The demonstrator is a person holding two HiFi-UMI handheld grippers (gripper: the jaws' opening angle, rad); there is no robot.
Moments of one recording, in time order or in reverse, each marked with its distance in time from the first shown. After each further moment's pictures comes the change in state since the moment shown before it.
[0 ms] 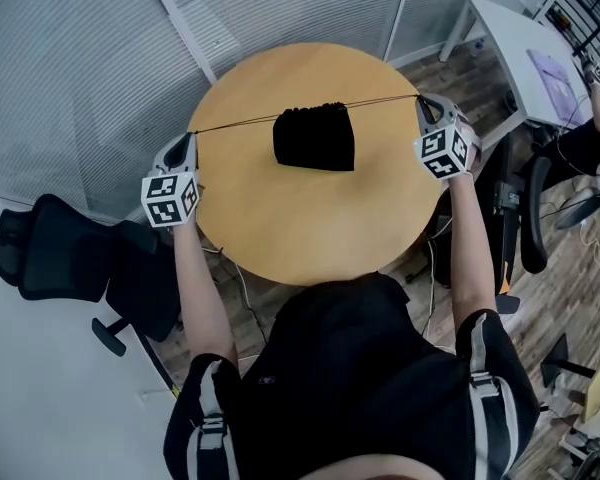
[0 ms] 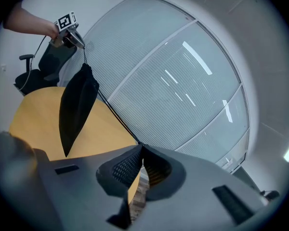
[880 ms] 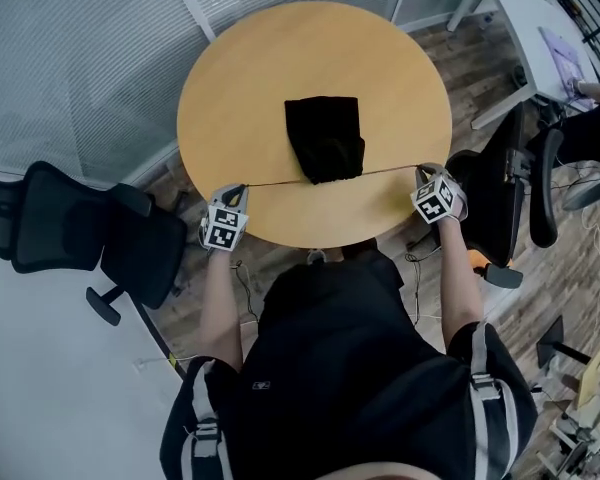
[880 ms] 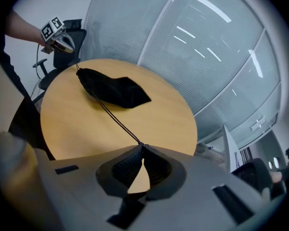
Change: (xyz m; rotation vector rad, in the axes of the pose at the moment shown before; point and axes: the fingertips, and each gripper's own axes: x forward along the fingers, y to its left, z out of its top) left arm -0.060 -0.141 -0.296 0.148 0.436 -0.280; right arm -0.065 0.258 -0.218 0.141 0.389 0.366
